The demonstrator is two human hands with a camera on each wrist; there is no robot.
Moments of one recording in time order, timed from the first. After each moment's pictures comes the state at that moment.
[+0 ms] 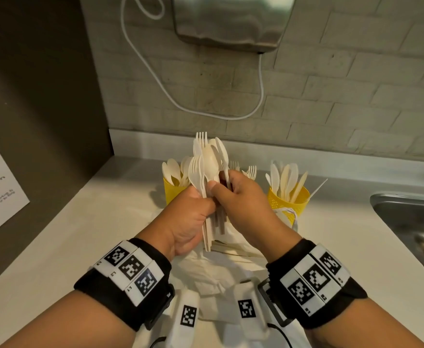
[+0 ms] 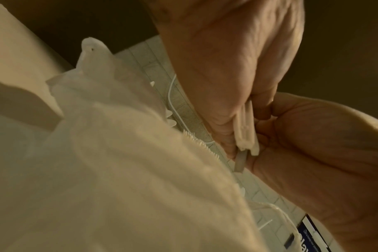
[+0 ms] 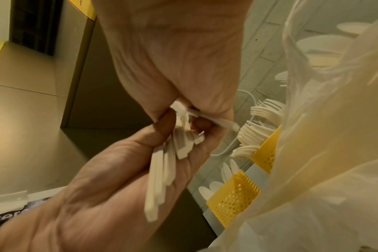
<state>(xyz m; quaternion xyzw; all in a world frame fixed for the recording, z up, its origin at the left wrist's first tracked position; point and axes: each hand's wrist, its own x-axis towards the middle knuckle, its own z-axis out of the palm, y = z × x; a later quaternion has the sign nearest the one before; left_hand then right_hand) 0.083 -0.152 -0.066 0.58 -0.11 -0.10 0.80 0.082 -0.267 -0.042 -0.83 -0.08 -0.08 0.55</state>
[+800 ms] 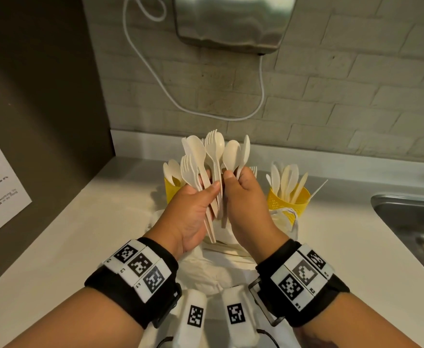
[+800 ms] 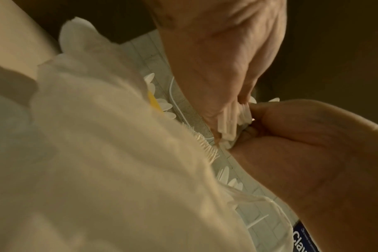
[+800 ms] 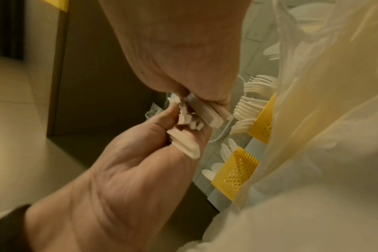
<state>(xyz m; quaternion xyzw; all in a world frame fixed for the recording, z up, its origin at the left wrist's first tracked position) 0.090 -0.159 -0.068 0.51 -0.05 -0.06 0.86 0.090 -0.257 -0.052 -0.70 -0.01 -0.12 0.70</state>
